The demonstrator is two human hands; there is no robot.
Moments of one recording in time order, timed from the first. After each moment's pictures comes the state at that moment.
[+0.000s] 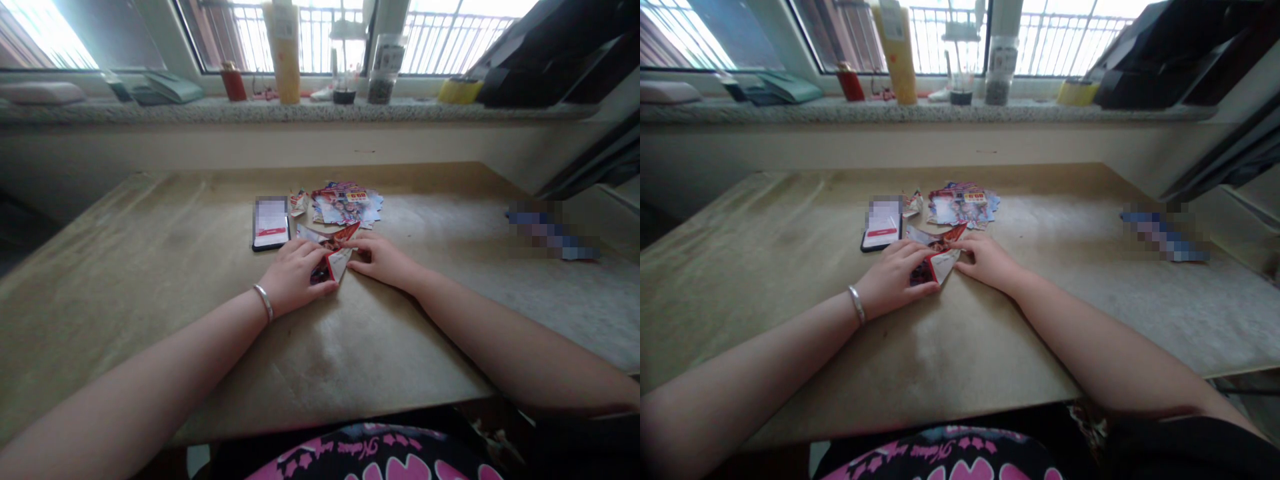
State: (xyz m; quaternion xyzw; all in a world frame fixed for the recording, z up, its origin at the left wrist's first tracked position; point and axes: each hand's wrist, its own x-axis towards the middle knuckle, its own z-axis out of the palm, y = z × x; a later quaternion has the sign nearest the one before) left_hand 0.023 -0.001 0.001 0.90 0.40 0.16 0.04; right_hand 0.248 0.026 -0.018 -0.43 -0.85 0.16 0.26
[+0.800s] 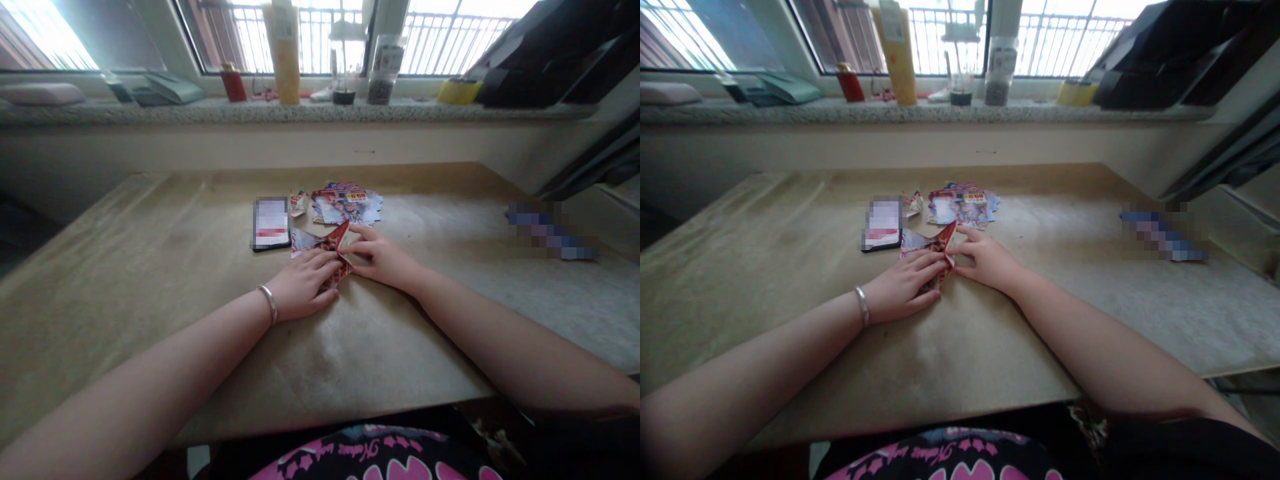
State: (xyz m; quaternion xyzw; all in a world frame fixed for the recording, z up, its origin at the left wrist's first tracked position) left_hand 0.025 -0.003 -0.007 0.94 0.32 0.09 0.05; right_hand 0.252 0.027 -0.021 -0.35 -0.87 0.14 0.31
